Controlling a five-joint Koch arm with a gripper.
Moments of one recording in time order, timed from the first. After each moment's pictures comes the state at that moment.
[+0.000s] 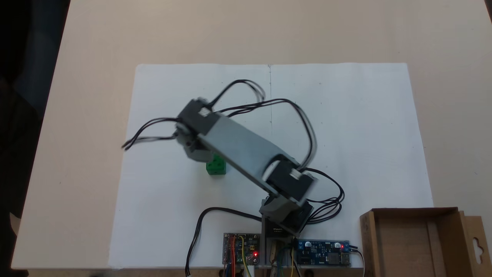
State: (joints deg) arm -56.9 92.6 93.9 58.2 61.4
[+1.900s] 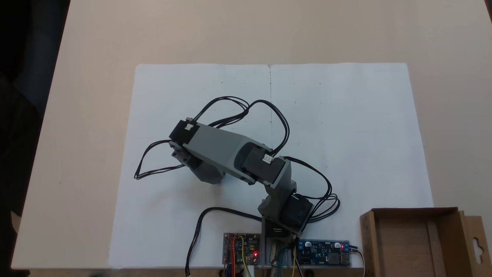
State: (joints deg) arm -59.9 80.9 108.7 48.7 51.7
